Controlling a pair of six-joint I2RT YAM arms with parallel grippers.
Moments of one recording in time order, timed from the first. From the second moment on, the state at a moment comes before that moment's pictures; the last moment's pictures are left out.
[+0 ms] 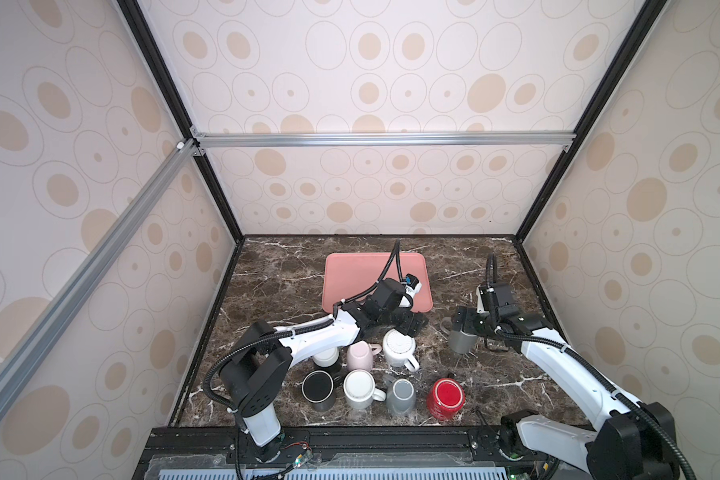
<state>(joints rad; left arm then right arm) -0.86 1.70 1.15 -0.10 0.14 -0.26 0.25 1.16 0.80 -0.63 0.03 0.45</state>
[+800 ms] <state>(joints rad) -0.86 1.61 1.12 -0.16 0.11 -0.24 0.25 1.35 0.91 -0.56 -0.16 0.21</state>
